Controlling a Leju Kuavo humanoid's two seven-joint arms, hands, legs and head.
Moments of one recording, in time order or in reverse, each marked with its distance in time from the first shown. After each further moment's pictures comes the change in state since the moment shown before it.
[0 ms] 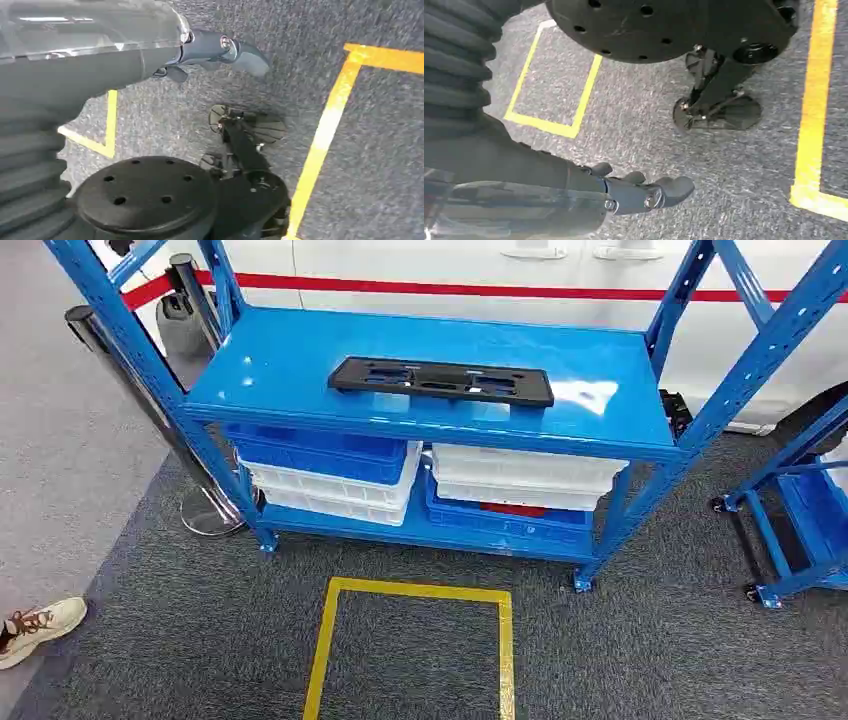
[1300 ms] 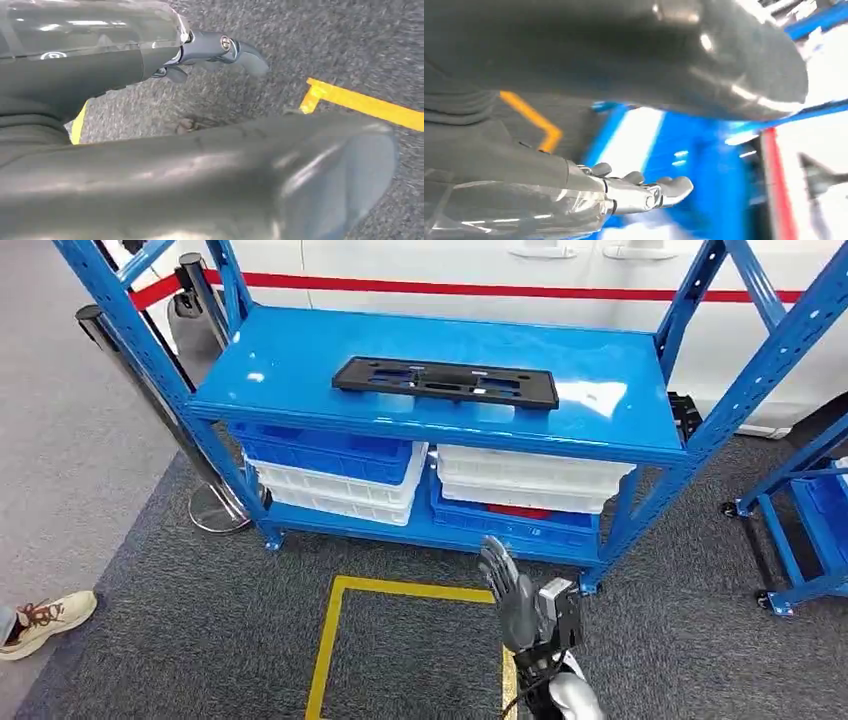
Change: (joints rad) left arm -0.107 0.037 -0.440 0.110 0.559 0.051 -0.150; right arm -0.136 0.049 0.091 -0.817 0.035 0.229 -0.475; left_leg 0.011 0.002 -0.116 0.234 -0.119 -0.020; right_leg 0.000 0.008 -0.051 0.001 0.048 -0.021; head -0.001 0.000
